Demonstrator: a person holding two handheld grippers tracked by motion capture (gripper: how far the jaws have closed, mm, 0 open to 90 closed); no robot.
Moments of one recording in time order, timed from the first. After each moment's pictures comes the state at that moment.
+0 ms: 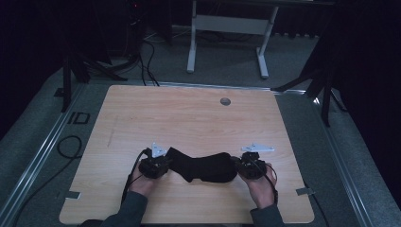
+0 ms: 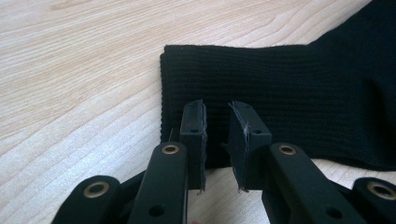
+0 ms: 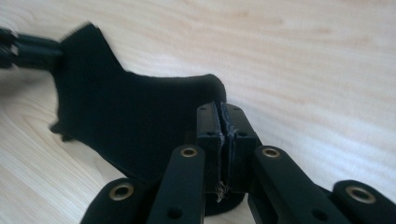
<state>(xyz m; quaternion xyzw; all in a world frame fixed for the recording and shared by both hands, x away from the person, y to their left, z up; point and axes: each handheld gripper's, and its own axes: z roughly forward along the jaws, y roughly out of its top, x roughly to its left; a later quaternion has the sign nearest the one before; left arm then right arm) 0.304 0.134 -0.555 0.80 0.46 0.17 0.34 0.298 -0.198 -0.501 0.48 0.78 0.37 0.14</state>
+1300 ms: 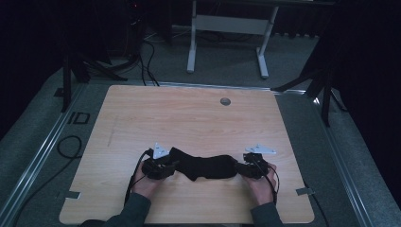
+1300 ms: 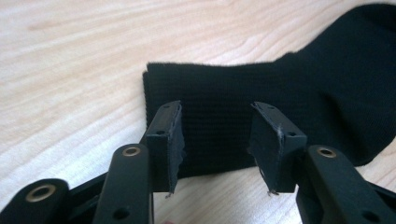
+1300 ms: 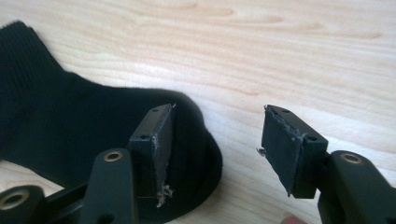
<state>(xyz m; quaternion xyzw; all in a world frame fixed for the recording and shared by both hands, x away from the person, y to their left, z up) 0.300 0.126 -0.549 0.79 0.45 0.16 0.39 0.313 -0.215 -0.532 0.51 0.76 0.36 0.19</state>
